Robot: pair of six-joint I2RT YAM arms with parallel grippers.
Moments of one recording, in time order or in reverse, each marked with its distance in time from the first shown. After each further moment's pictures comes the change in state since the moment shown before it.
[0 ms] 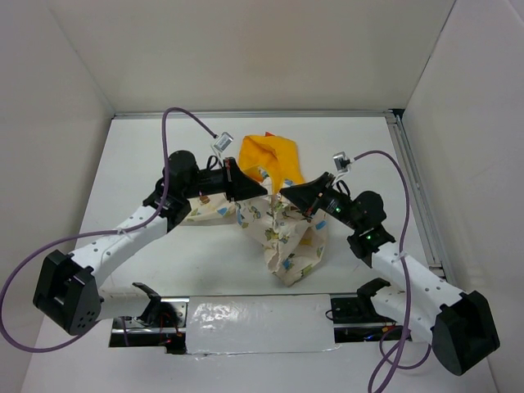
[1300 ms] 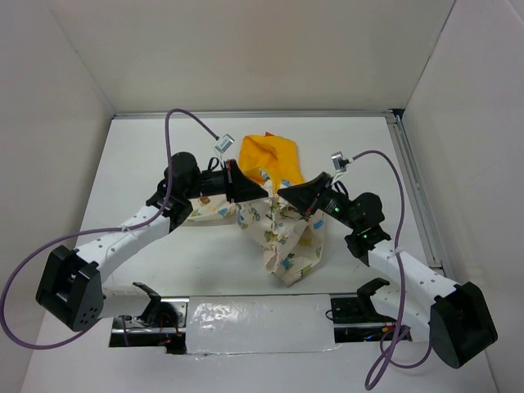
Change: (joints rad) left arm 0.006 0.031 -0.027 0.084 0.059 -0.061; right arm 0.007 0.060 -0.021 0.146 -0.049 0.081
